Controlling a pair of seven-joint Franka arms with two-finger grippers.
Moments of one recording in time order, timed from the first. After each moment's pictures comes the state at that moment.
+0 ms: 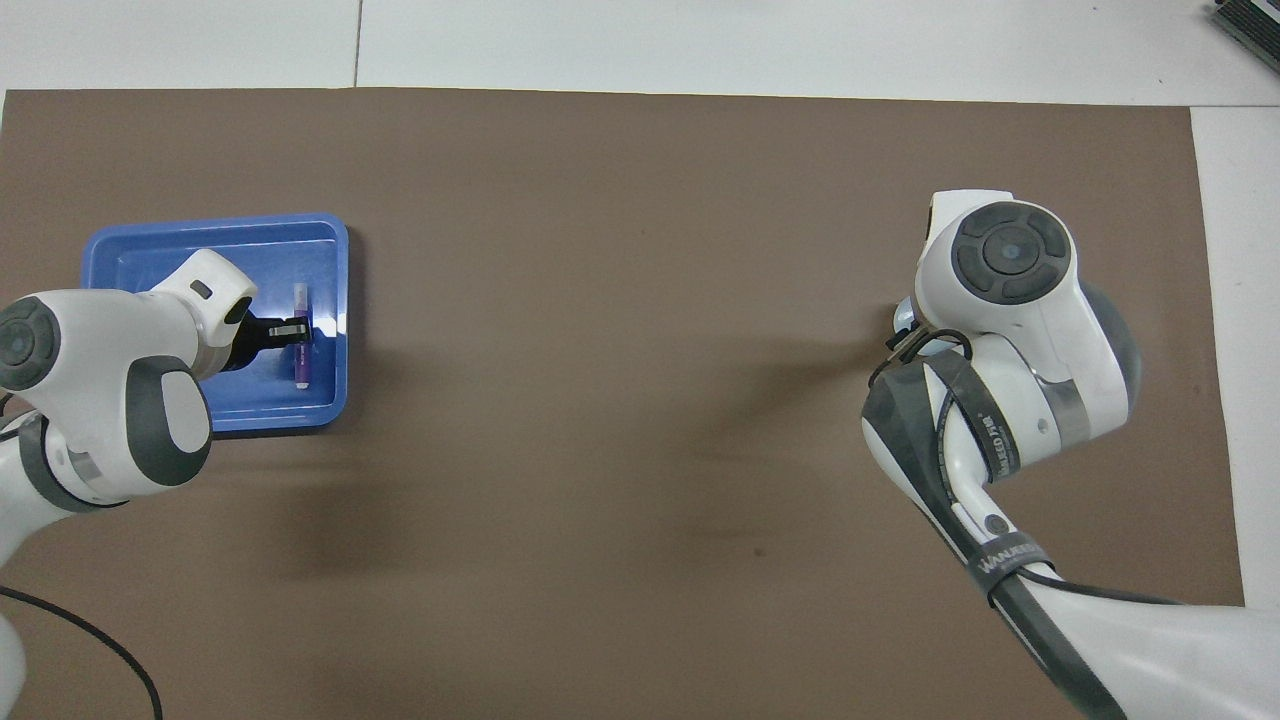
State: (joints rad) left arm 0.11 0.22 -0.14 -2.20 -0.24 2.63 0.14; right arm 0.31 0.21 -0.10 -1.91 -0.33 2.11 -0.29
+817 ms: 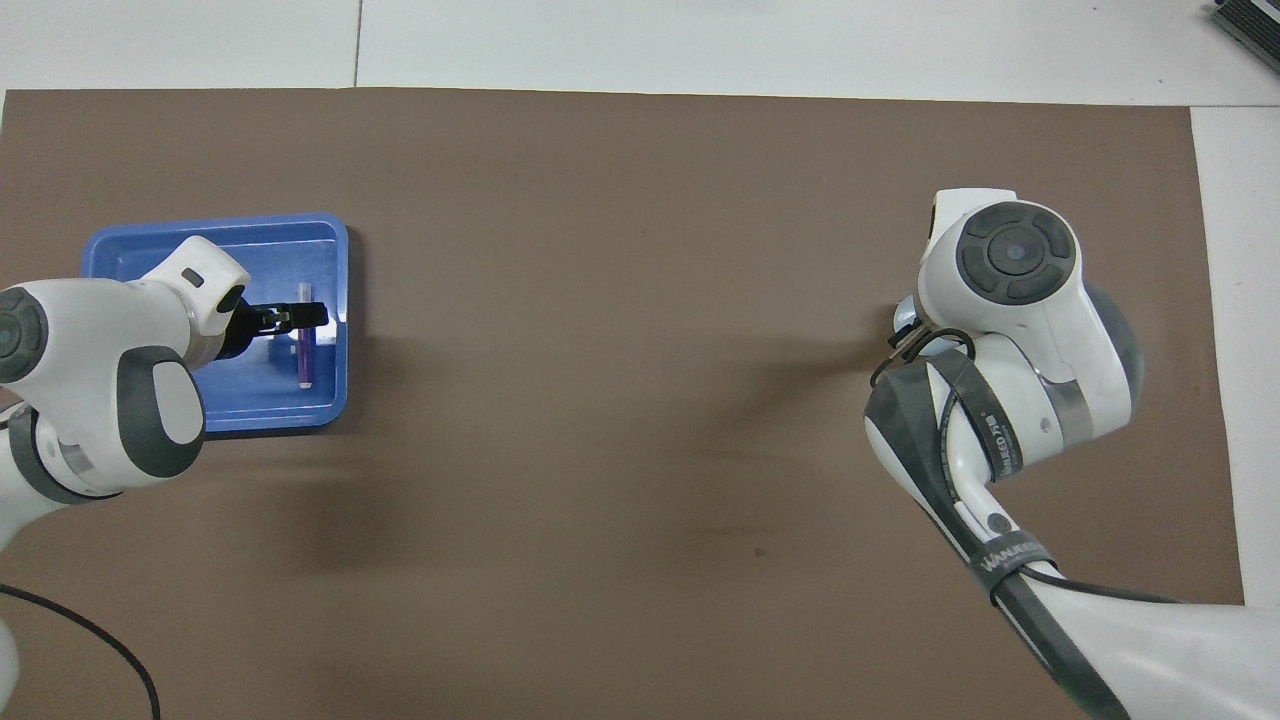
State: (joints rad) left arm 0.11 0.22 -0.14 -2.15 -0.24 2.63 0.14; right arm 0.30 0.21 -0.10 -1.91 -0.33 2.12 -0.29
